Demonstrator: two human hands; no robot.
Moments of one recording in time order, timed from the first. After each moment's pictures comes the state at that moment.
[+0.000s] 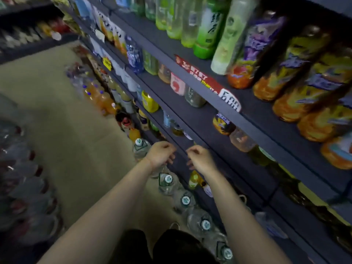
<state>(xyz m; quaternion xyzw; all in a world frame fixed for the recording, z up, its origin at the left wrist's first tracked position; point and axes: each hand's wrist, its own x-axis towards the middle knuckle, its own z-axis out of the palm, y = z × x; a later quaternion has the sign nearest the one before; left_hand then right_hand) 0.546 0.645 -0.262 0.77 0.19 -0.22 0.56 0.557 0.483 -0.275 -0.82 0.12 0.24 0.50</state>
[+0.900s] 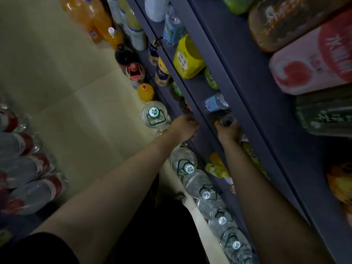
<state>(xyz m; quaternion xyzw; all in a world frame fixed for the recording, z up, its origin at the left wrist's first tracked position) 0.781 0.791 -0.486 0.67 0.28 -0.36 0.59 0.806 0.644 -0.495 -0.88 0.31 0.21 0.30</state>
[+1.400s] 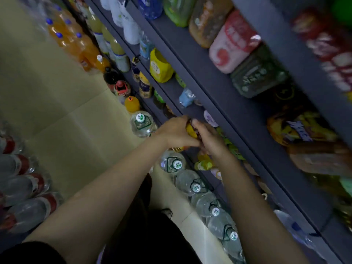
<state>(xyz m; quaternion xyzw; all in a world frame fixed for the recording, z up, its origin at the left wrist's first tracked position) 0.701 0.750 -0.370 0.86 -0.02 -0.30 0.40 0.689 0.603 -0.372 -0.77 0.22 0.30 0.51</state>
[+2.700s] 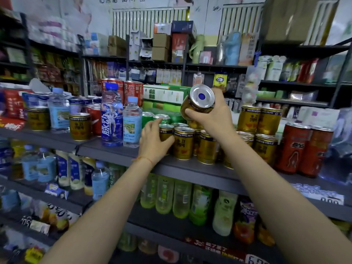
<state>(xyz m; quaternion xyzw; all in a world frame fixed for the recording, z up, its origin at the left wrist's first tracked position) 0.904 0.759 0.108 0.82 -0.24 0.25 0.45 0.793 0.611 0.200 -0.81 -0.02 -0.46 0.36</state>
